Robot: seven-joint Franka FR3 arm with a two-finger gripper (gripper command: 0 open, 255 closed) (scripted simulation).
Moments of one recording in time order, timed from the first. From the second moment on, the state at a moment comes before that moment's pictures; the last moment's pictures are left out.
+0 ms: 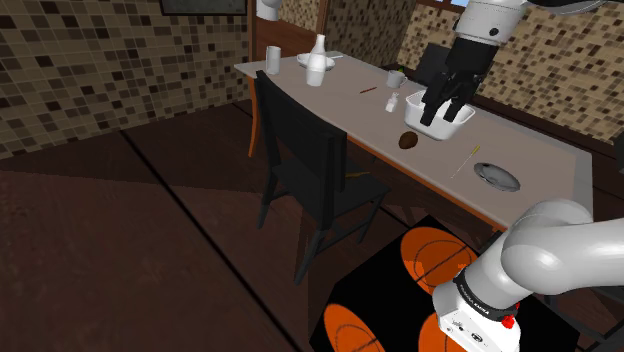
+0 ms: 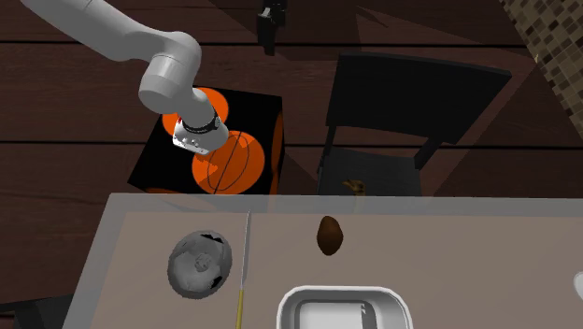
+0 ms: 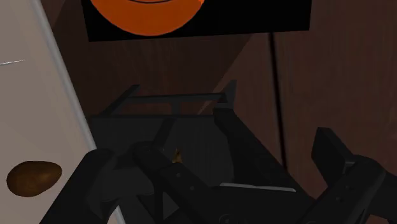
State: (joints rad) arm 0.02 -0.78 0.01 -2.31 0.09 1.48 0.11
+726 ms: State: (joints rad) arm -0.10 -0.59 0.06 -2.38 0.04 1.79 0.32
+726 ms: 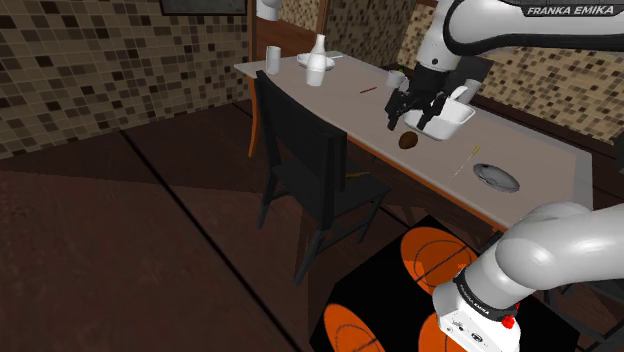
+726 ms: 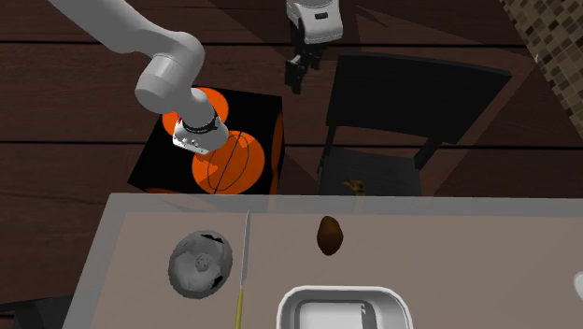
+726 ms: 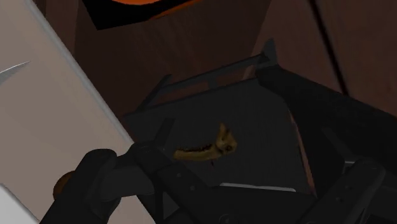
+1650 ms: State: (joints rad) arm -0.30 -0.24 0.07 -2.34 -0.14 2.17 0.70
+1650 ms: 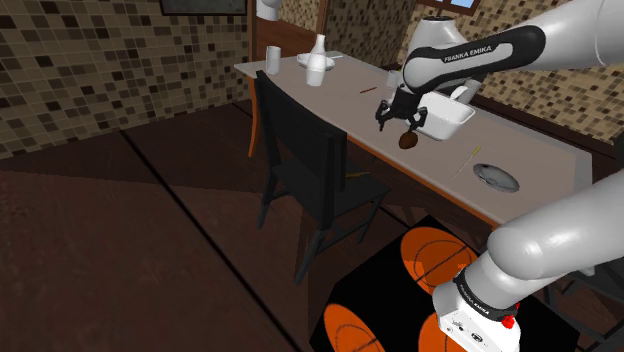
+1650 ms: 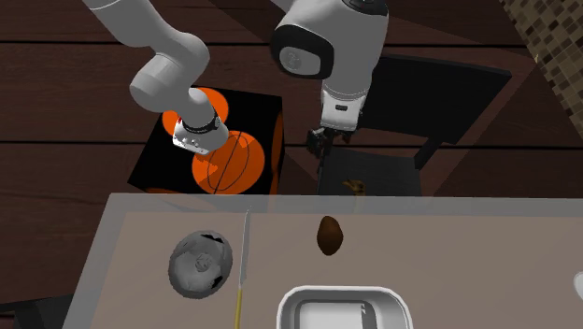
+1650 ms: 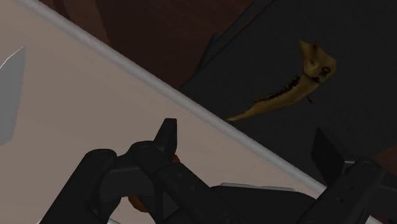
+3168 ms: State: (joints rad) arm -0.46 0.18 -0.05 -2.18 -0.40 2.46 1.16
